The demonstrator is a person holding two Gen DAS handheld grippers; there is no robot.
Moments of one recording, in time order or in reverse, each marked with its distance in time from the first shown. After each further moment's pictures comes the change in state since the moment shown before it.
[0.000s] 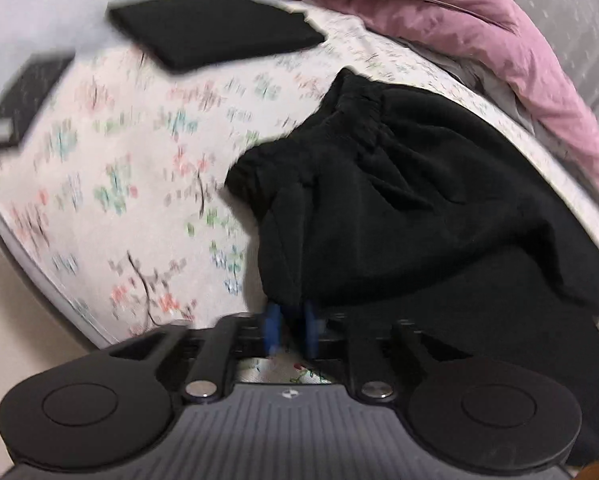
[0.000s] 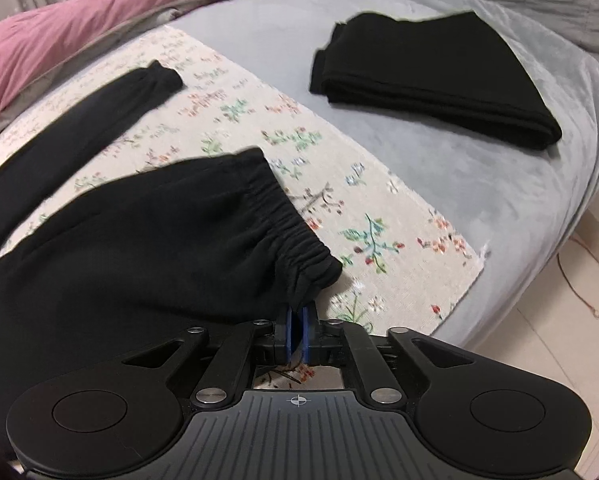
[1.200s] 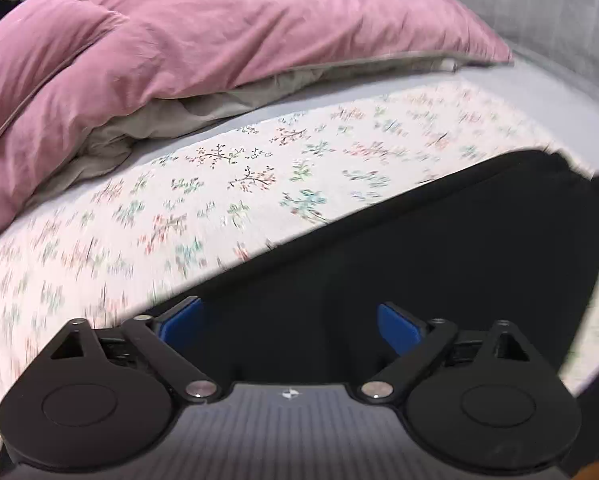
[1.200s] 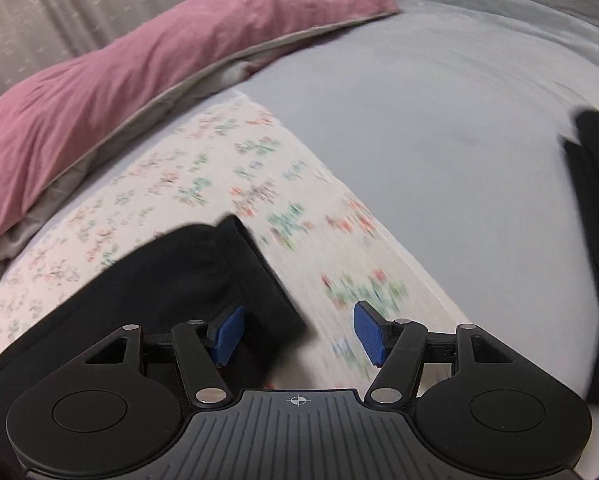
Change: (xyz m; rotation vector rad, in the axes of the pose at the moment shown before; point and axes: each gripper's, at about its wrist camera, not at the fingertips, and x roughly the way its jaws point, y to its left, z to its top) left arm 0.172 -0.394 0.145 0.900 -0.084 -0.315; right arm 0.169 0.103 0.237 -0.021 -0.075 0.296
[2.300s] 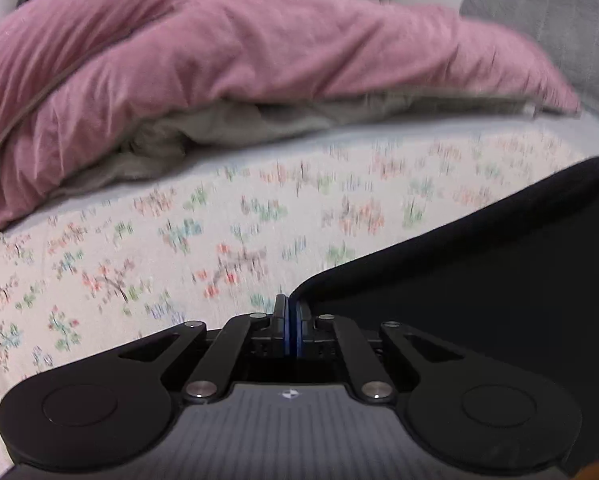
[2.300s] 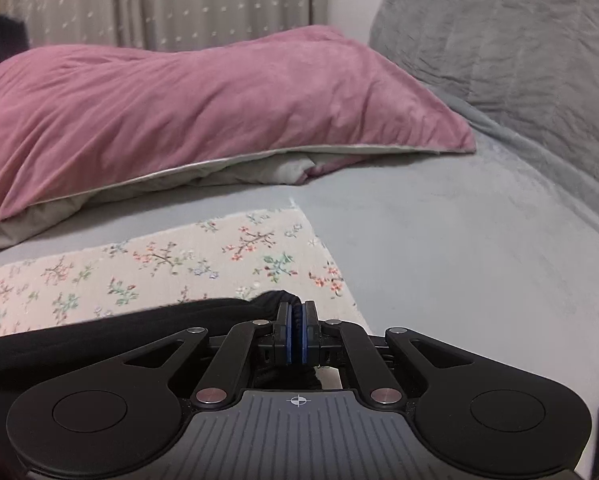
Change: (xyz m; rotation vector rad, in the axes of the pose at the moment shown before) left arm 0.057 0.057 0.010 -0.143 -0.049 0.091; right arm 0.064 0.095 0.109 -0.286 -0.176 -0.140
